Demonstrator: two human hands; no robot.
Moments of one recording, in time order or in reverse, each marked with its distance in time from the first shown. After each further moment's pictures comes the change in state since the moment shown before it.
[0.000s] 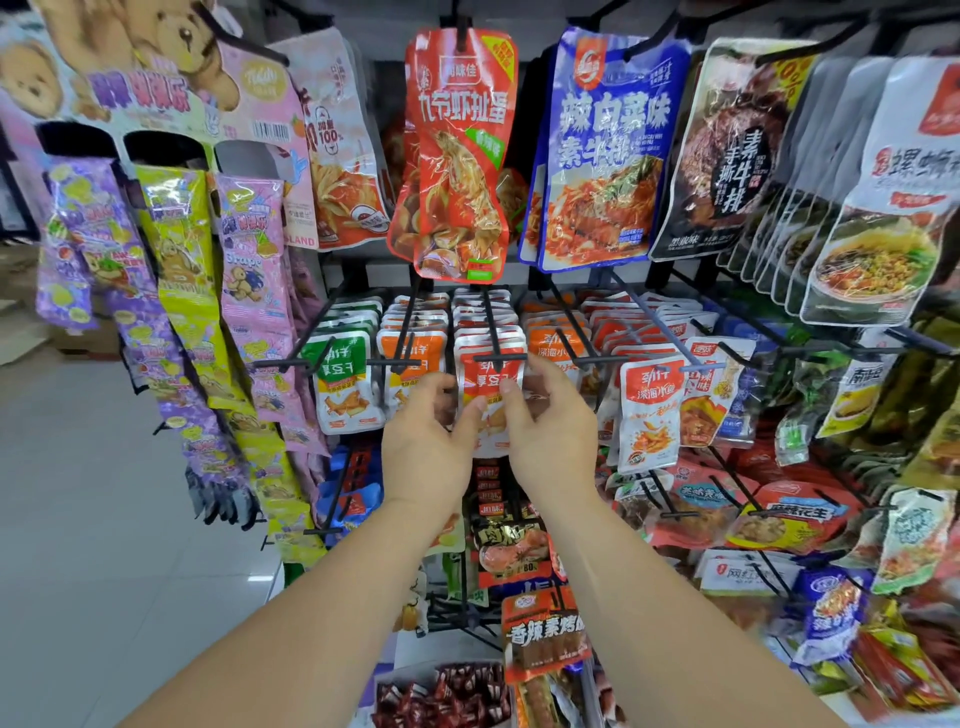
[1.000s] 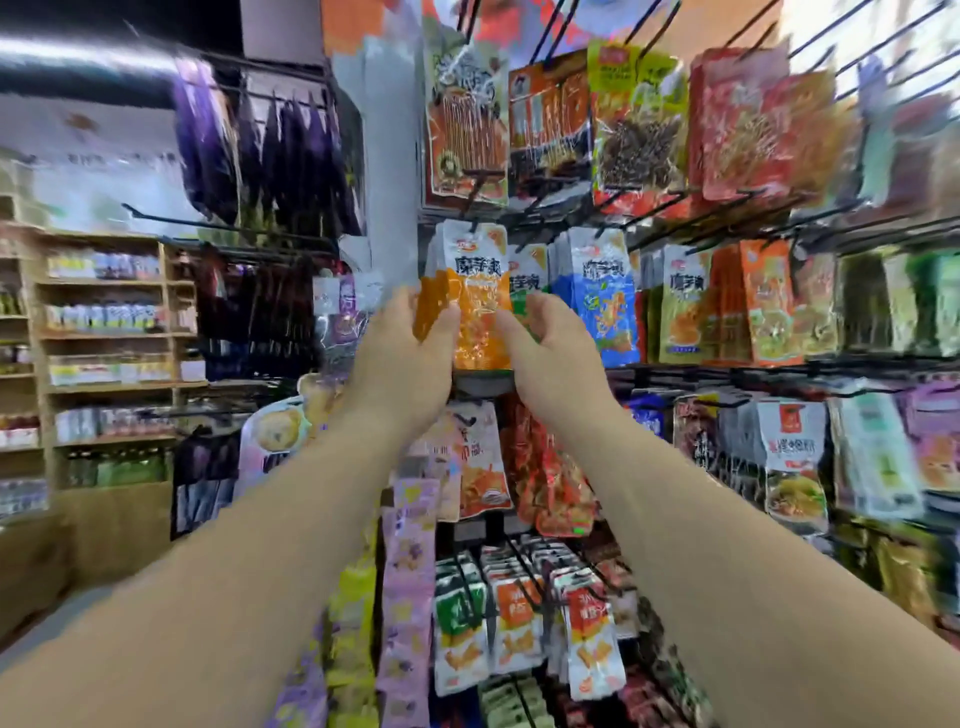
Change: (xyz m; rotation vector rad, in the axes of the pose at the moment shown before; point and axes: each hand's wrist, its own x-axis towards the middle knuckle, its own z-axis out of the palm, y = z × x) left_hand 0.143 0.230 -0.273 -0.265 -0.062 0.480; right_hand 0.034 -0.366 0.009 -0.017 0.126 -0.416
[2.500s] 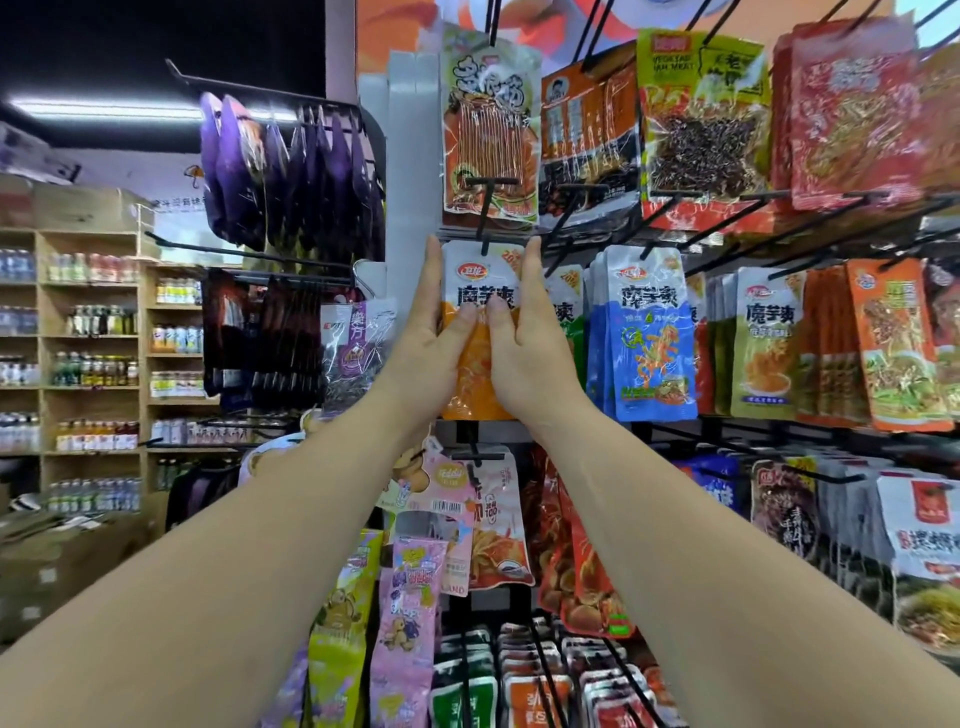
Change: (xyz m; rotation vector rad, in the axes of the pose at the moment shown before) left_hand 0.085 -0.039 0.042 -0.301 -0.113 0.124; right_hand 0.091 0.033 0.046 0.196 -0.076 -0.229
